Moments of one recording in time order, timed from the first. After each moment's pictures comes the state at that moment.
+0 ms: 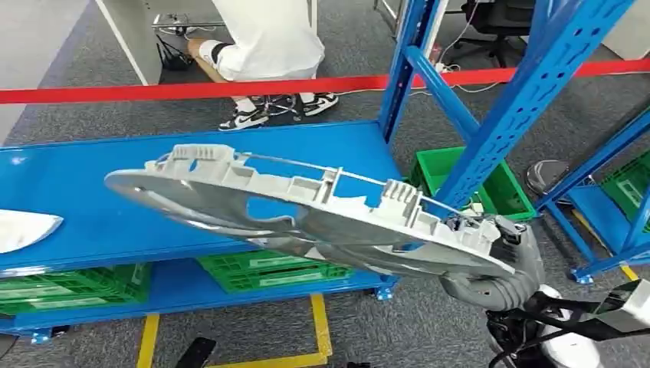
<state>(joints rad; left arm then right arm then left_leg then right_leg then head) -0.10 -0.02 -0.98 -0.14 0.98 0.28 -0.39 0.01 -0.08 0.25 -1.88 -0.26 0.08 -0.44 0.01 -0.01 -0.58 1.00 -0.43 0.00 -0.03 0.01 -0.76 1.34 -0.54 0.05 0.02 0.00</state>
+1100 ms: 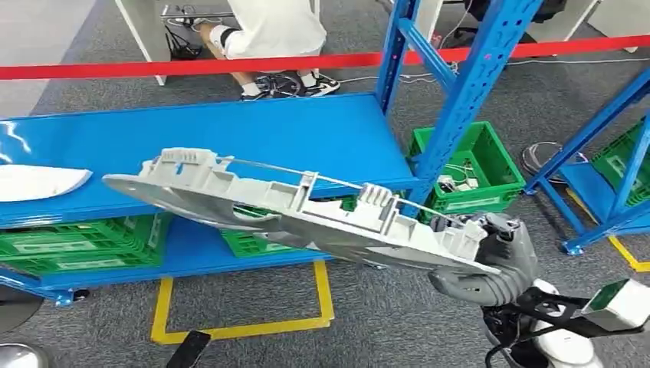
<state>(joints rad) -0.12 0.00 -0.98 -0.14 0.99 0.28 -0.40 -0.04 -0.08 0.27 -1.86 -0.20 0.06 -0.46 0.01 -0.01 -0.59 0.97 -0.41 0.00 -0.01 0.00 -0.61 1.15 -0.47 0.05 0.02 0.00</state>
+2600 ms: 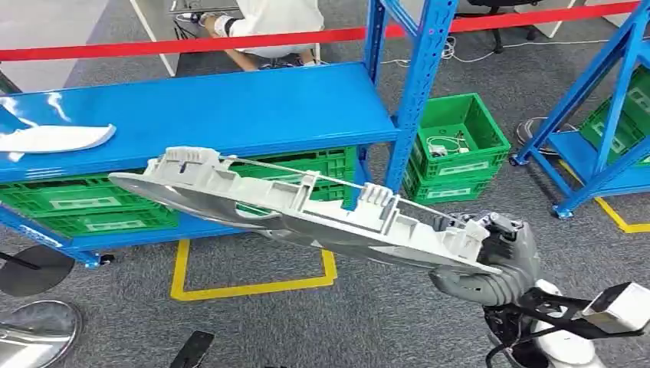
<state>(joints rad) -0.12 0.01 -0.98 -0.14 0.99 0.27 -0.40 -0.03 -0.08 0.27 -1.86 -0.18 0.06 -0.48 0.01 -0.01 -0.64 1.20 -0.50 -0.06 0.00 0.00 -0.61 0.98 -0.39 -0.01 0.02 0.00</state>
